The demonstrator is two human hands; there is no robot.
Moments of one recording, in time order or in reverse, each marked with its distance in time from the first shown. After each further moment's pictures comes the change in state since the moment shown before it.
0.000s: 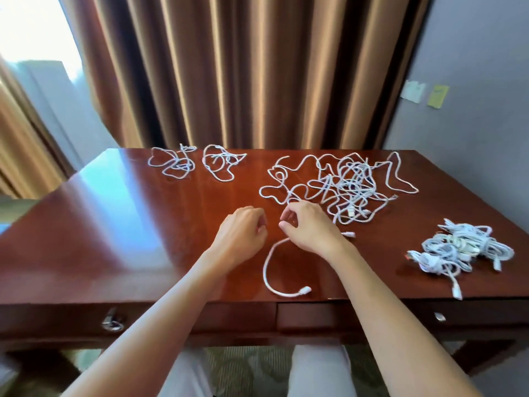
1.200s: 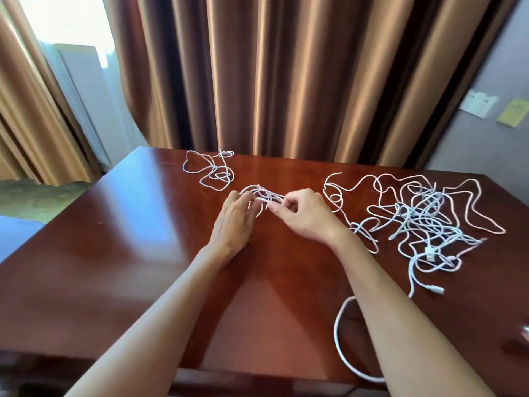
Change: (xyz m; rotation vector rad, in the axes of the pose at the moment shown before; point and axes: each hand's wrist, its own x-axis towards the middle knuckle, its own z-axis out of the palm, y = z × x) left_hand 0.067 -0.160 -0.008 -0.334 0.225 -0.181; right_hand 0.134 -0.085 0.052 0.159 -0.006 -0.080
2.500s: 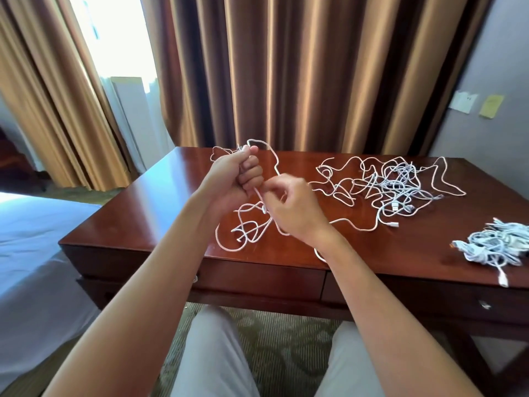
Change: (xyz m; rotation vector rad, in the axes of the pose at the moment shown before) left_hand -0.126 0.157 -0.115 -1.483 -0.172 -0.424; right_hand -0.186 -0.082 -0.023 0.396 0.203 -0.266
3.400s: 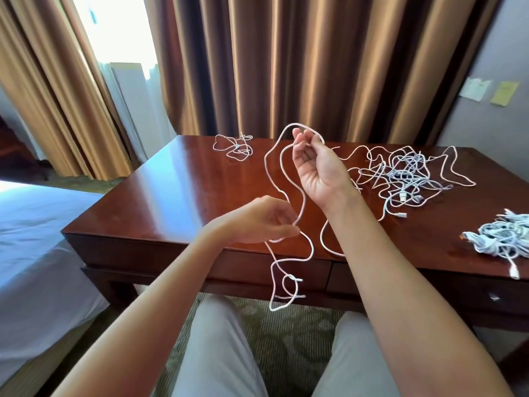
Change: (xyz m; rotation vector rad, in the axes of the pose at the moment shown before) left_hand -0.025 -0.051 -0.035 1.513 -0.408 0.068; right_hand 0.050 0.004 -0.015 1.602 0.275 0.543
